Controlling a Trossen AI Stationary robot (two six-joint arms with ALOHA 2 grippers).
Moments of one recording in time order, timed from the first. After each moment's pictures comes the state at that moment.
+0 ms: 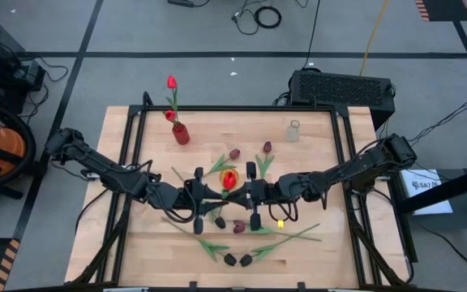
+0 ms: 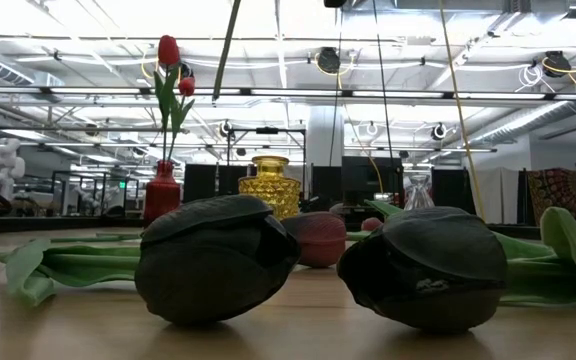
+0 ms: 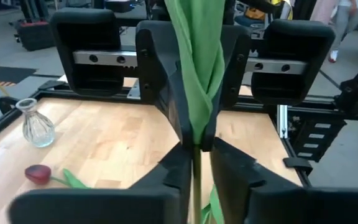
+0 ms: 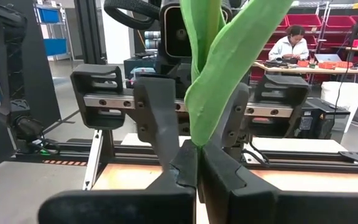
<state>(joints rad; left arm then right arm) -0.45 1.35 0.97 0.15 -0.44 -0.17 0.30 1.59 1.03 0.58 0.23 0.04</state>
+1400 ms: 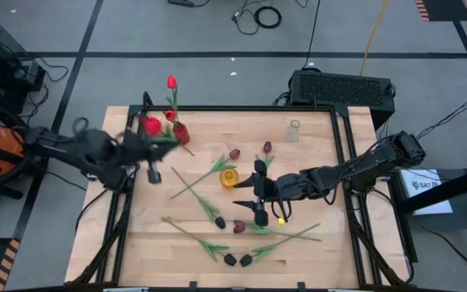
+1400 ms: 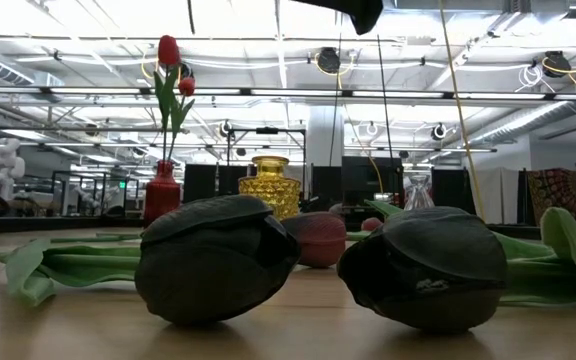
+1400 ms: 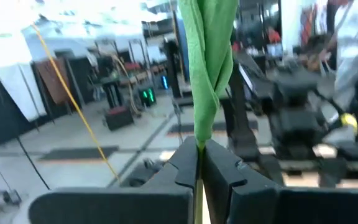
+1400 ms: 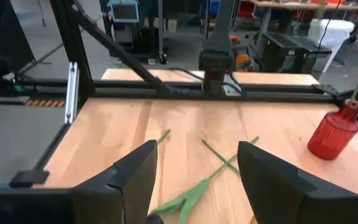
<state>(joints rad) -0.28 0.79 0.96 -0.05 -0.49 0.25 0.30 1.49 1.03 0.18 0.29 0.11</state>
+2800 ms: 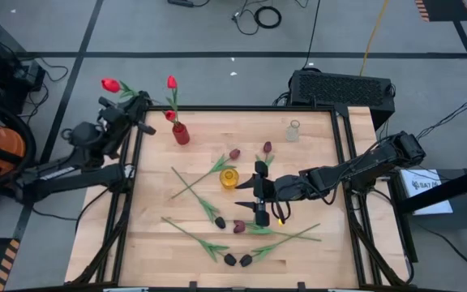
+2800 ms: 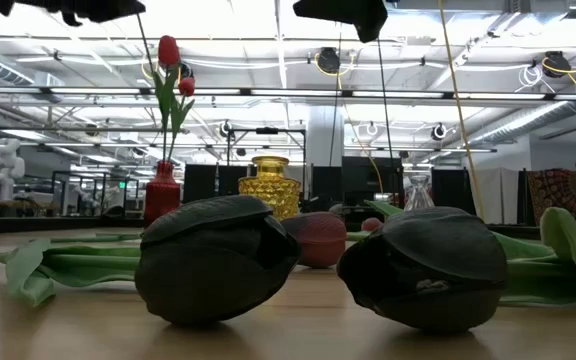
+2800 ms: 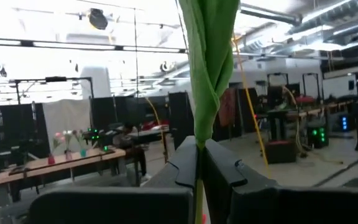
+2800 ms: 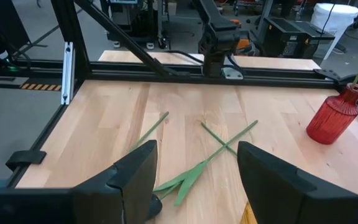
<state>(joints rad) 0.41 0.46 0.50 0.39 -0.50 0.36 0.30 1.49 1.03 0.11 0.29 0.12</state>
